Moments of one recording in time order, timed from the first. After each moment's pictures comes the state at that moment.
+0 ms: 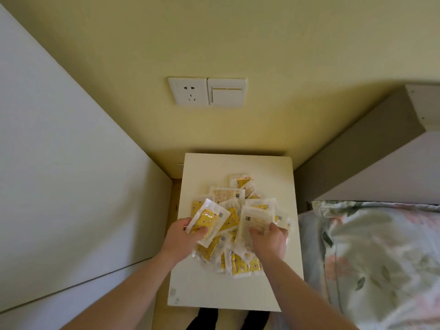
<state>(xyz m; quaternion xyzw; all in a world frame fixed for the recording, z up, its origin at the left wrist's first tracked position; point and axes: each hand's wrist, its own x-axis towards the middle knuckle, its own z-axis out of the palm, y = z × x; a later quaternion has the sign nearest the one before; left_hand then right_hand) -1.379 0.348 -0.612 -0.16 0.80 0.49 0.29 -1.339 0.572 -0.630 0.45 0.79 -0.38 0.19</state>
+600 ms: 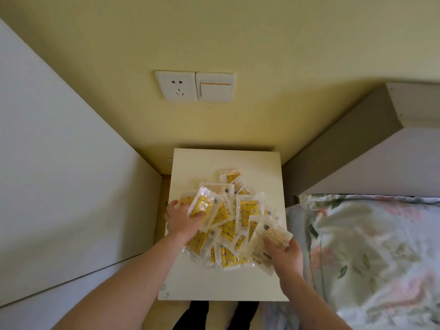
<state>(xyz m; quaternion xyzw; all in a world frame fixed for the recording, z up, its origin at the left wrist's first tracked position) -1.401 0.378 -0.666 -0.18 0.90 0.29 0.28 -1.278 0.616 -0.607 0.52 0.61 -0.59 0.08</state>
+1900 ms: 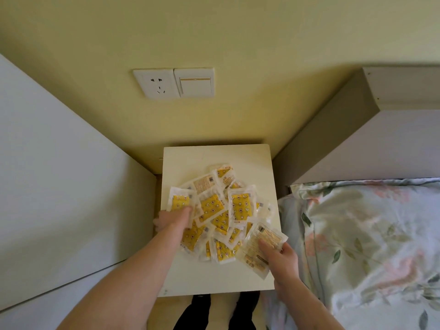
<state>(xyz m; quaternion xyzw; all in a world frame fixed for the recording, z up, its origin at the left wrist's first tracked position) -1.408 0.395 -0.651 -0.47 0.76 0.35 0.27 -1.248 0.615 -0.595 0.55 0.52 -0.65 0.10</state>
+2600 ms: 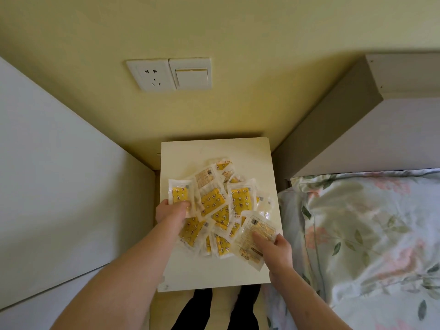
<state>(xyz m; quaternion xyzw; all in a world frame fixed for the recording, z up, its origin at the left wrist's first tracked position) -1.412 0.394 -0.645 -0.47 0.71 0.48 0.22 -1.255 0.606 -0.602 0.54 0.54 -0.63 0.14</state>
